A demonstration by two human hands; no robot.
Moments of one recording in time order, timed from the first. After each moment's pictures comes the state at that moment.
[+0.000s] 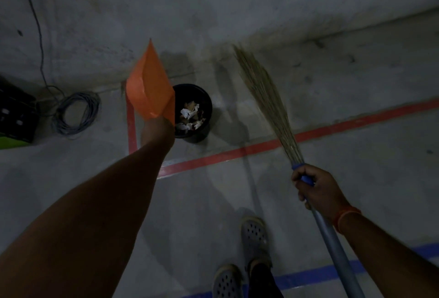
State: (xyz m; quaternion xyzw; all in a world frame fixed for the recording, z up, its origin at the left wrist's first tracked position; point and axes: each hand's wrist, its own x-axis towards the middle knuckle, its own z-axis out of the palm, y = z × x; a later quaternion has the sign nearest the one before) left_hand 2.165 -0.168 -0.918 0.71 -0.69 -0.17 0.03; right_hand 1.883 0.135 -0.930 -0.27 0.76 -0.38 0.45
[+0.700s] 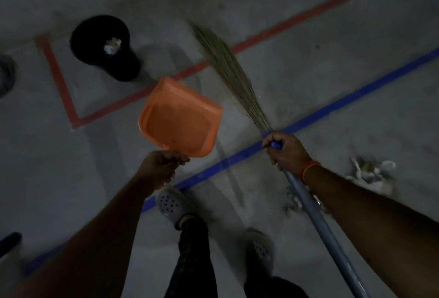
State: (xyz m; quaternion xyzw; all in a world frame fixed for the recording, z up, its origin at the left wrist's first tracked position) left_hand 2.230 0.311 -0.925 0.50 -0.60 -0.62 -0.02; right_hand 1.940 0.522 -0.924 -0.24 0.80 -0.38 0.40
